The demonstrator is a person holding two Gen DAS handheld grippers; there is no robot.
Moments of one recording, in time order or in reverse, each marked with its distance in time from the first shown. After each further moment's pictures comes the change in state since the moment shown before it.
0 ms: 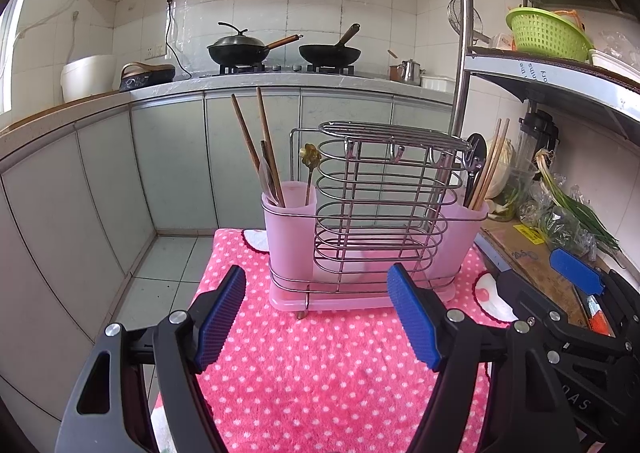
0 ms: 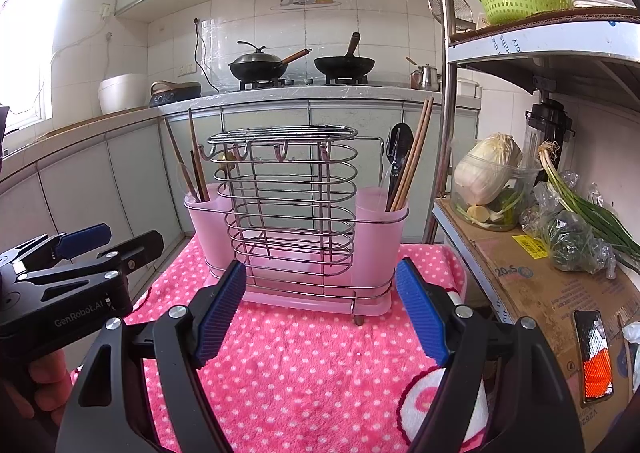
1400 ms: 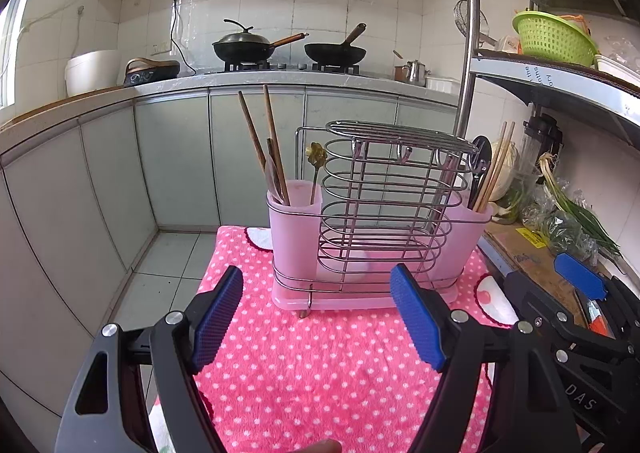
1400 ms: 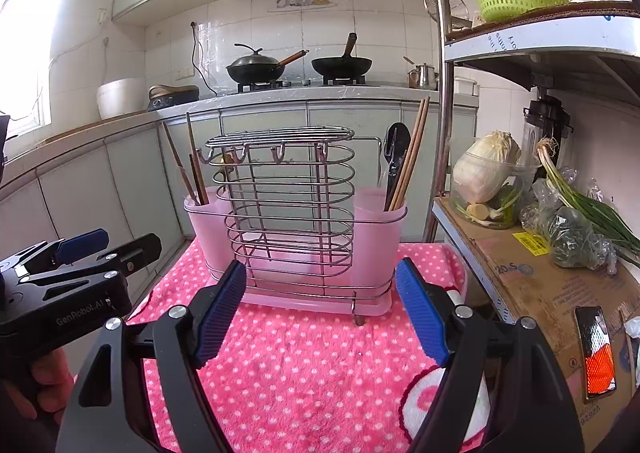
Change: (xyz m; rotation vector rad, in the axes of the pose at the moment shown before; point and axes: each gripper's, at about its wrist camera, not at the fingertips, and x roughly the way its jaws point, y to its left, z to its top) left arm 0.002 0.005 0.000 -0.018 0.007 0.004; right arm -0.003 0.000 0.001 0.019 -0.004 -0.001
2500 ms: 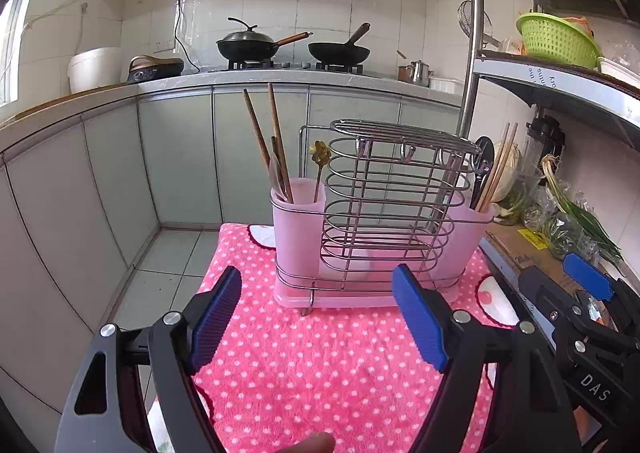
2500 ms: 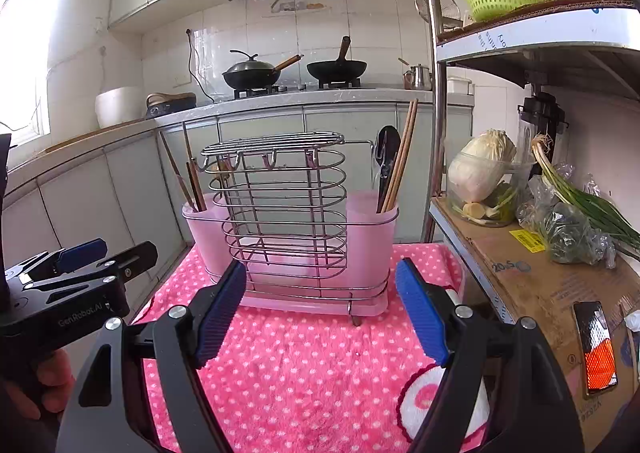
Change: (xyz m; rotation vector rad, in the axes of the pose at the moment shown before) left arm -0.001 0.004 0.000 -0.010 0.006 0.010; right arm -0.006 -0.005 0.000 0.023 -0.010 -0.005
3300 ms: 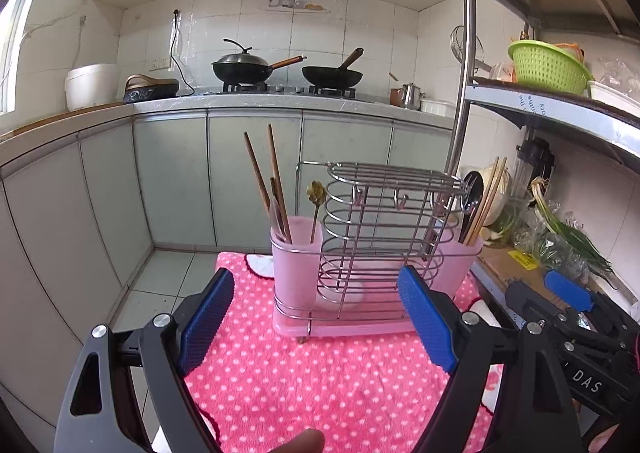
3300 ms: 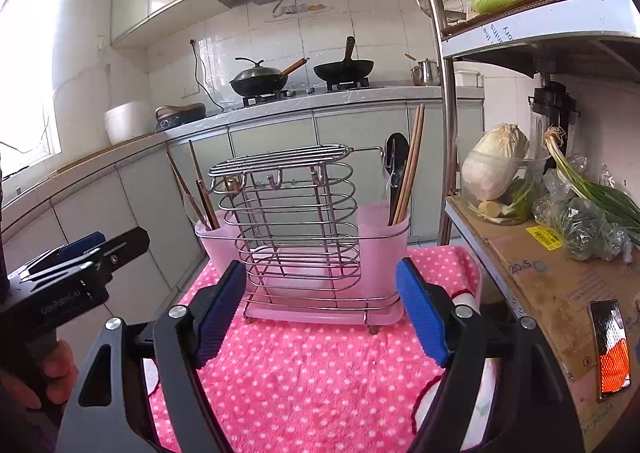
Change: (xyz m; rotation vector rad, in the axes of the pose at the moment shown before) left arm -0.017 0.008 0.020 -0.001 -0.074 -0.033; right arm 0.001 -0.007 0.014 0.047 -0.005 0.058
